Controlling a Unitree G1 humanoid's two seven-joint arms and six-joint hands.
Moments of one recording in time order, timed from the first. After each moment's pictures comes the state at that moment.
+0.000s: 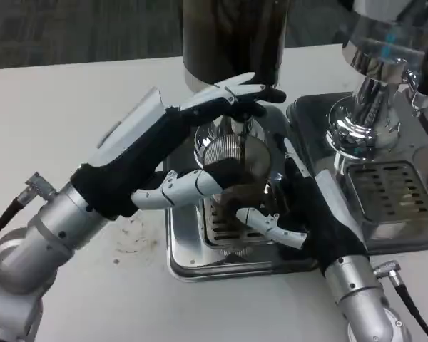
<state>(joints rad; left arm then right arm) -0.32 0.41 -0.09 0.39 0.05 -0.93 -0.41 -0.15 -0.11 0.25 0.40 -0.36 -0.23 -0.18</state>
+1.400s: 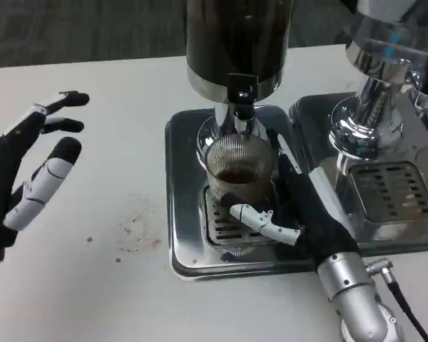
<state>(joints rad) -0.07 0.44 0.22 0.50 0.17 -0.85 -0.08 -0.19 -0.09 0.24 0.48 -0.33 -0.31 -0.16</state>
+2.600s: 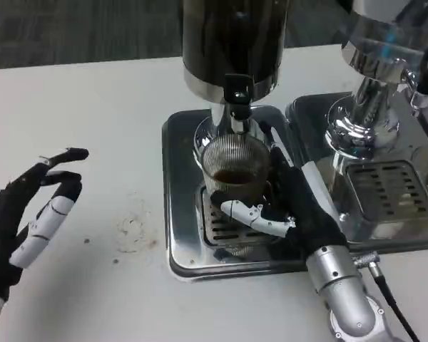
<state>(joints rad) 0.00 0.43 0.18 0.60 0.18 -0.84 -0.02 -0.26 -0.04 0.23 0.60 -0.28 -0.37 -0.14</state>
